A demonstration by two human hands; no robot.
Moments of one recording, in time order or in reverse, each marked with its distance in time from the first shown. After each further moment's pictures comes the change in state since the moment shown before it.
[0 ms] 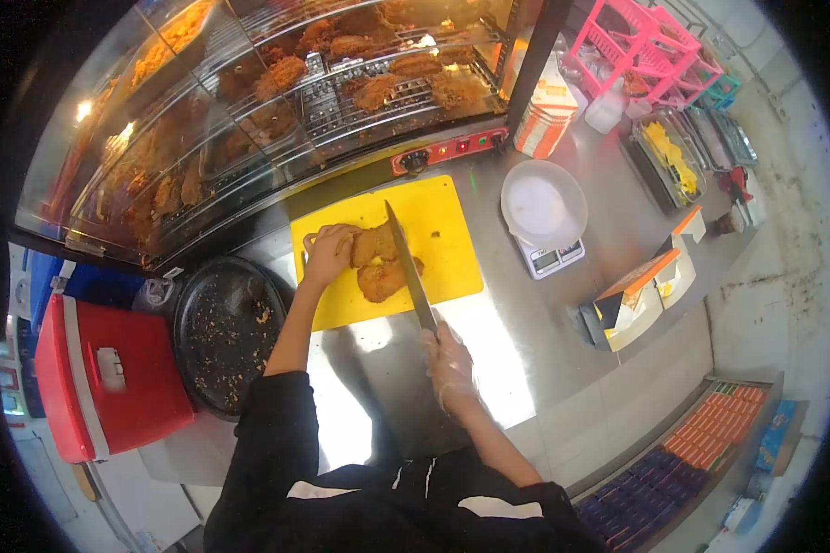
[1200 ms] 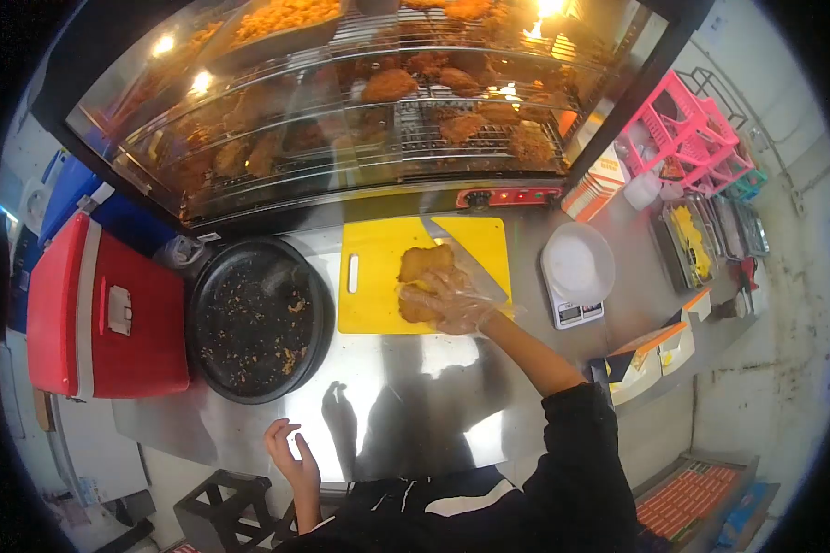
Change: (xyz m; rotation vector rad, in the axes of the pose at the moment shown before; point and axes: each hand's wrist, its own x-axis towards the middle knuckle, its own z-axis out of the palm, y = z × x) left_hand -0.324 0.118 -0.078 -0.081 0.599 -0.677; right_hand 0.129 -0.062 0.013 -1.215 -0.505 -1.216
